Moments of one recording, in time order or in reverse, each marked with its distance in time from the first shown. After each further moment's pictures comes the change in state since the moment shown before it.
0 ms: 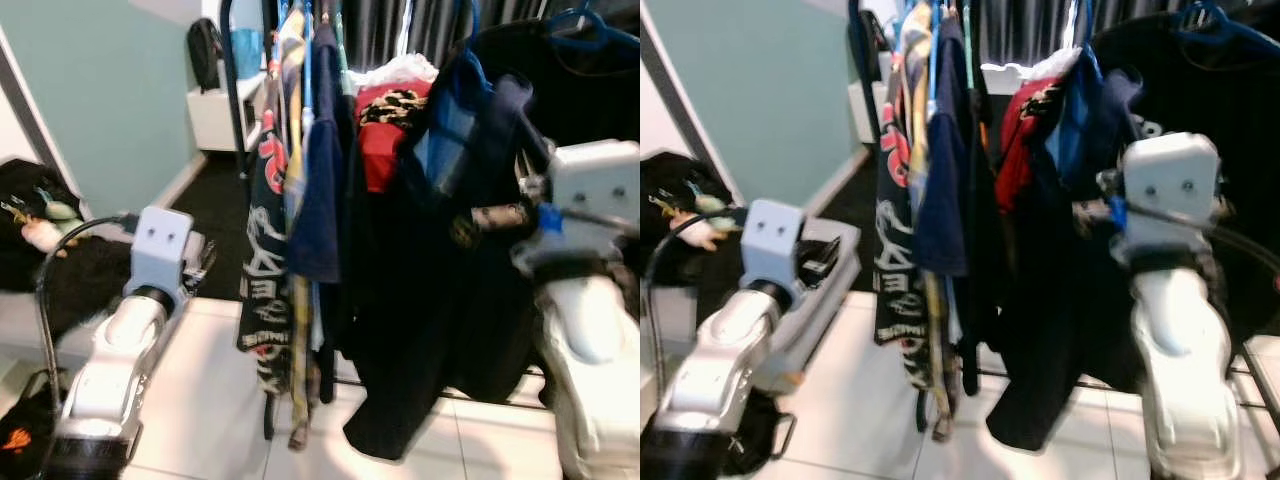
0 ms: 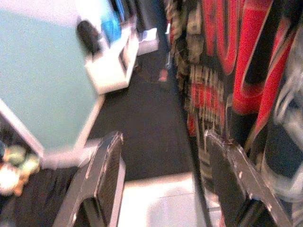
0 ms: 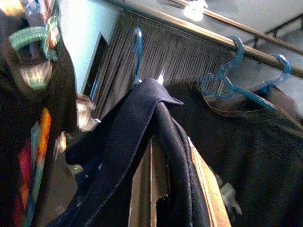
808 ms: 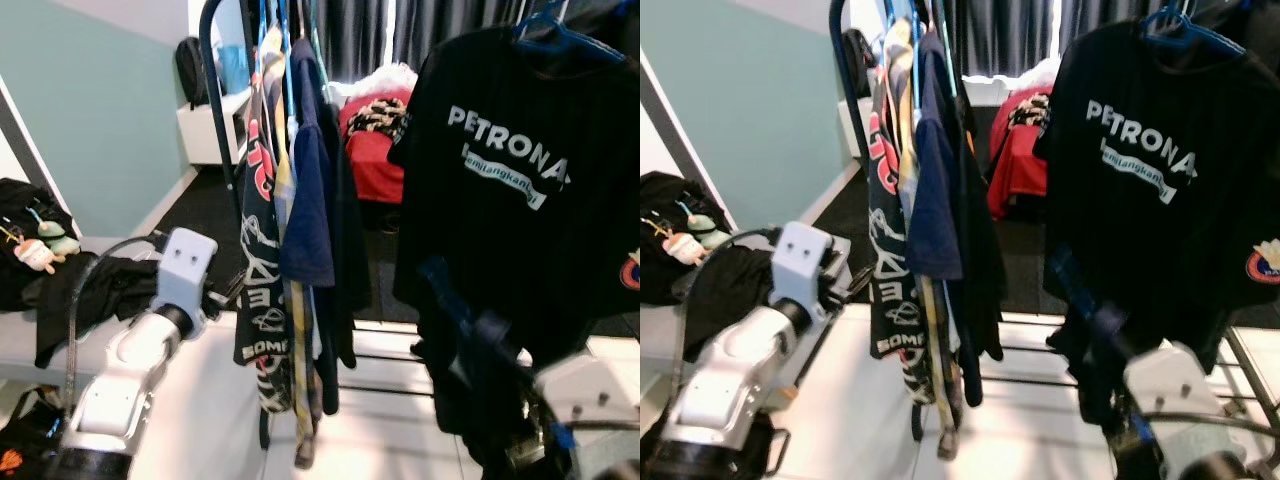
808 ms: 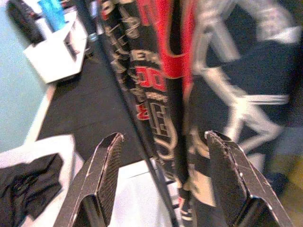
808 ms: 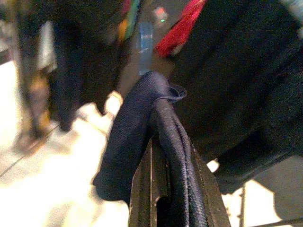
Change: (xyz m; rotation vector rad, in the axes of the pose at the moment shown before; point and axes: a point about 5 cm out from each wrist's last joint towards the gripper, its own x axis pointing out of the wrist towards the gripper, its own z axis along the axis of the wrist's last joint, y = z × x) left arm -0.015 -0.017 -0.030 -0.050 0.112 -0.164; right arm -0.141 -0.011 -0.049 0.036 0.632 0.598
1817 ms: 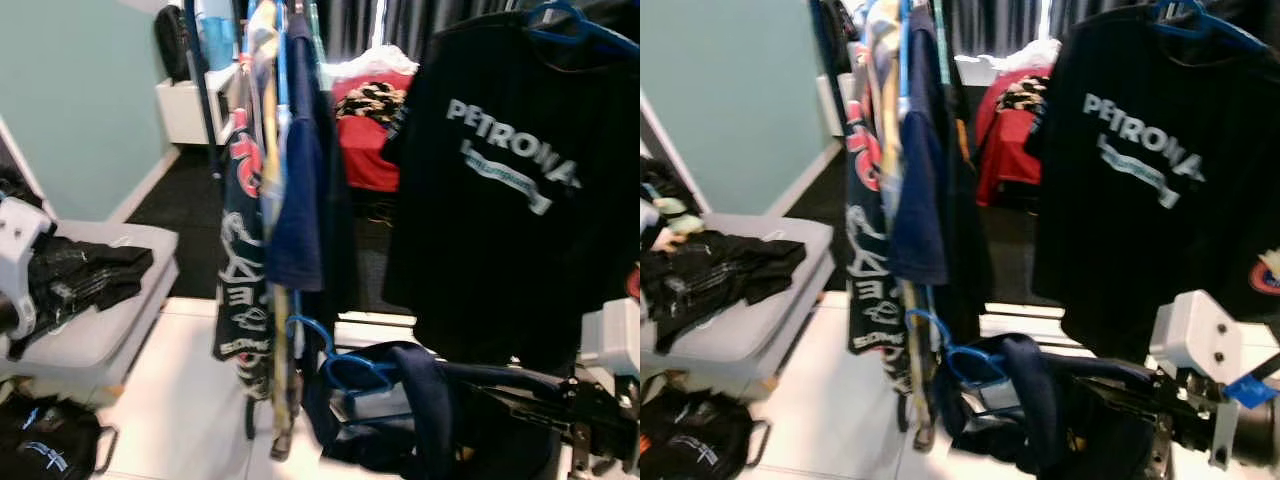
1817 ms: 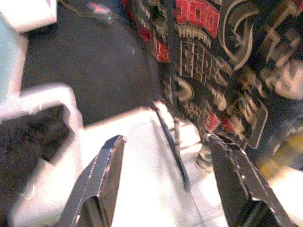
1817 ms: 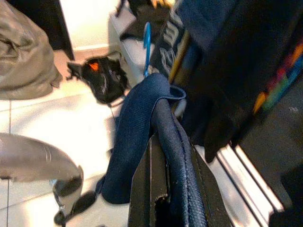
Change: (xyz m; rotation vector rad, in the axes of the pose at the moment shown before) left arm -0.077 0.134 0.008 0.018 0.233 -0.211; right arm 0.013 -0.037 0.064 0.013 -0.282 0.690
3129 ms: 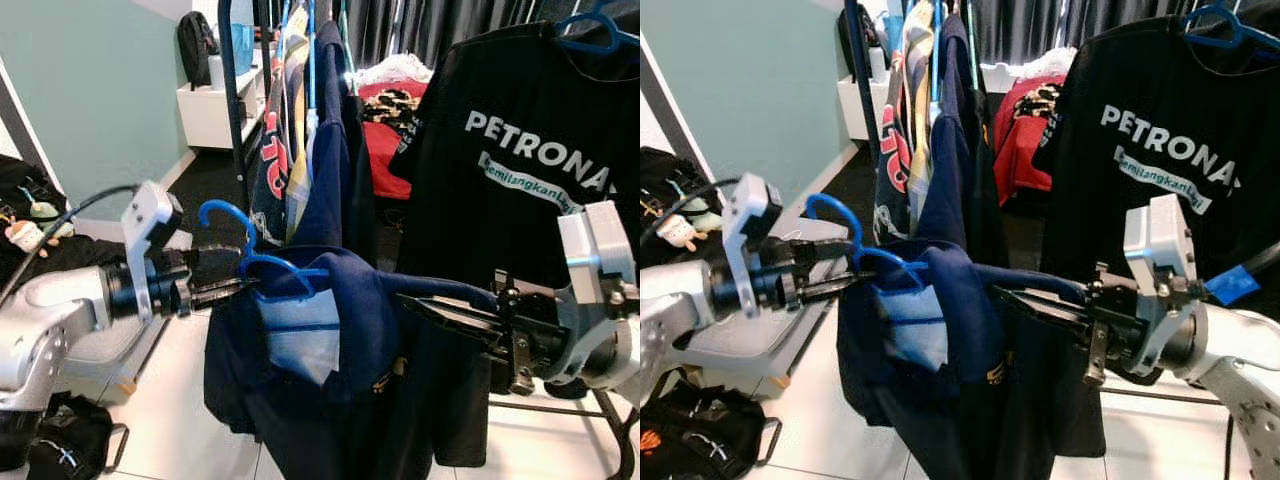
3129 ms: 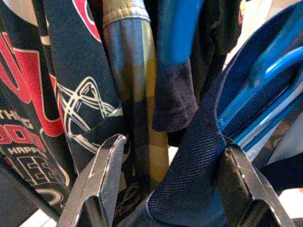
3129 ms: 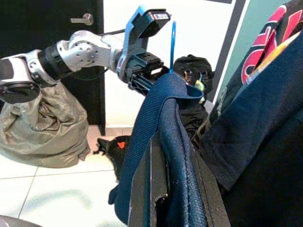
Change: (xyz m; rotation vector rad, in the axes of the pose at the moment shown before) left arm 0.058 -0.105 0.083 0.042 -0.310 -0.563; right arm 0.046 -0.023 0.048 -0.003 -0.360 0.174
